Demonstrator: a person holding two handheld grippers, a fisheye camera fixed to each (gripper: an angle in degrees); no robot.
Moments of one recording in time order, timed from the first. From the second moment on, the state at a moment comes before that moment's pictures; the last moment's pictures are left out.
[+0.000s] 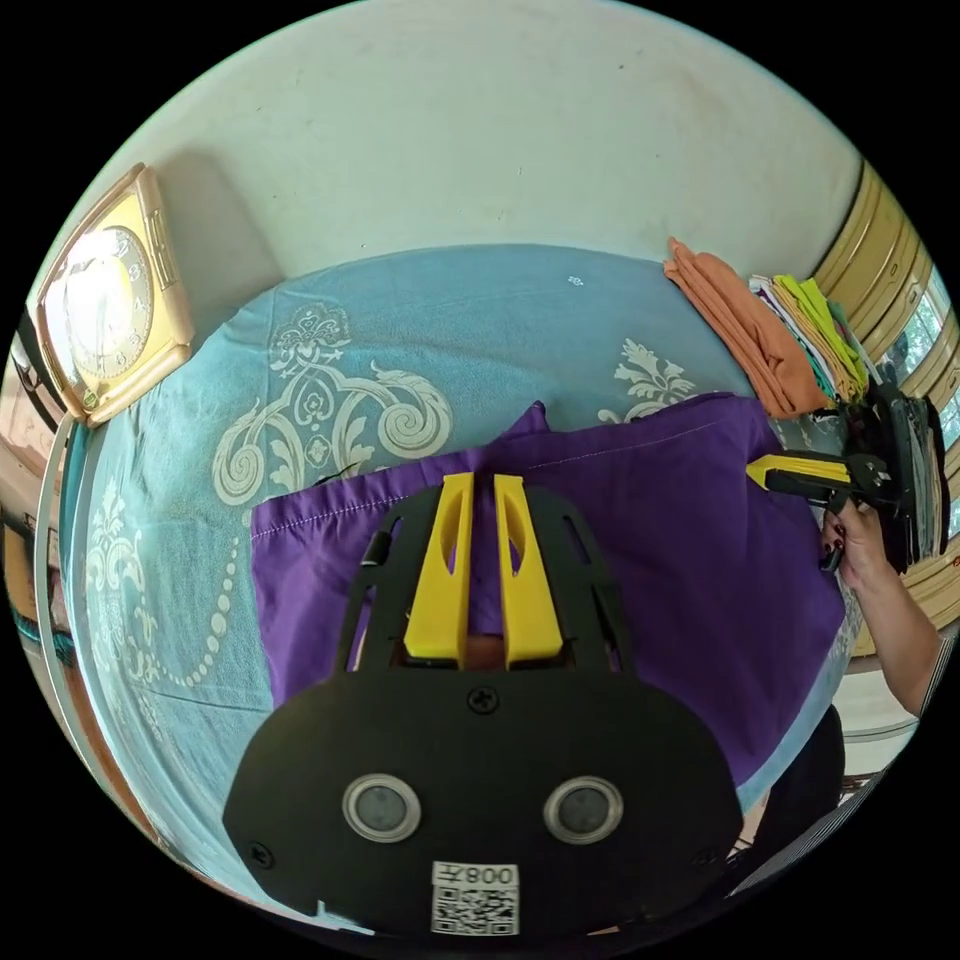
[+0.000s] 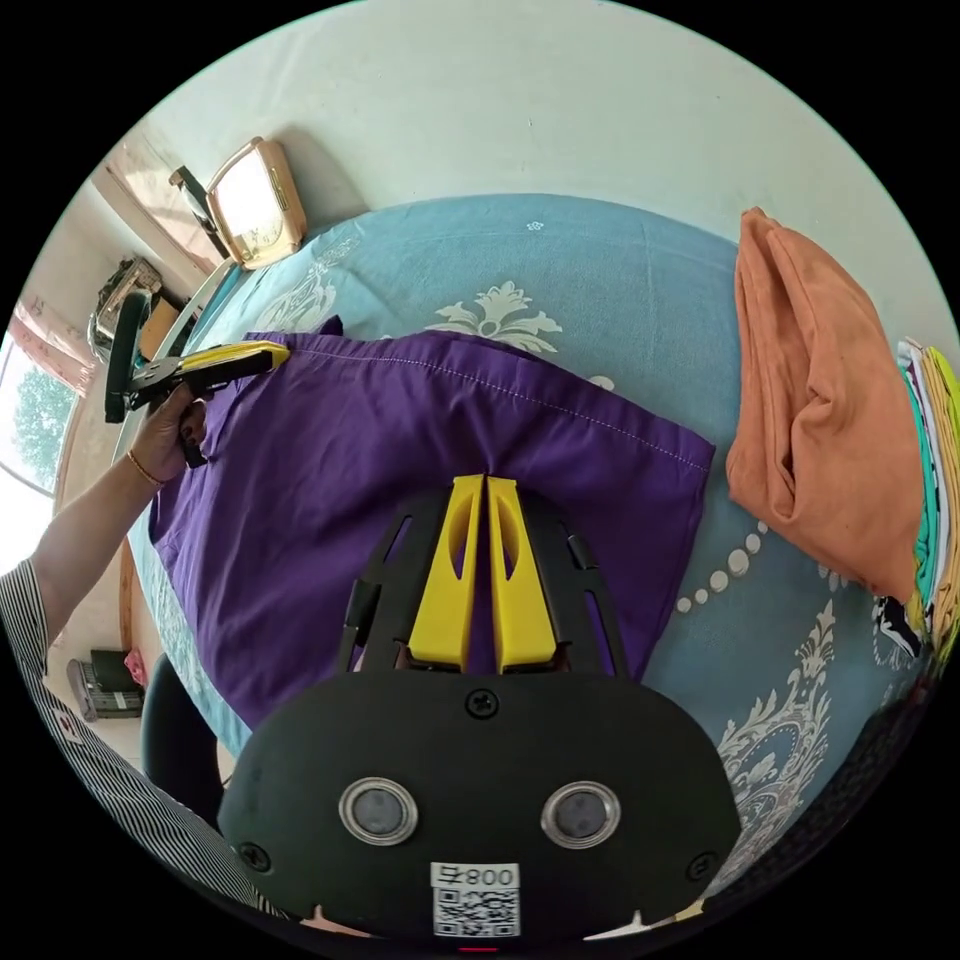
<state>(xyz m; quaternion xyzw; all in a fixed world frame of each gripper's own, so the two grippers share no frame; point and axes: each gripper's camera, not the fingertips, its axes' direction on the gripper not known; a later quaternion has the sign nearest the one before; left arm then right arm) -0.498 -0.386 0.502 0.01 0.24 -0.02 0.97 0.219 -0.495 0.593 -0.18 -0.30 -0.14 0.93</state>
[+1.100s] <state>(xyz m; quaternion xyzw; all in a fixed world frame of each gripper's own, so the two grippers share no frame) -0.394 -0.192 0.451 -0.05 0.25 0.03 0.97 0.187 -0.339 0.490 -0.21 -0.29 -0.31 0.88</state>
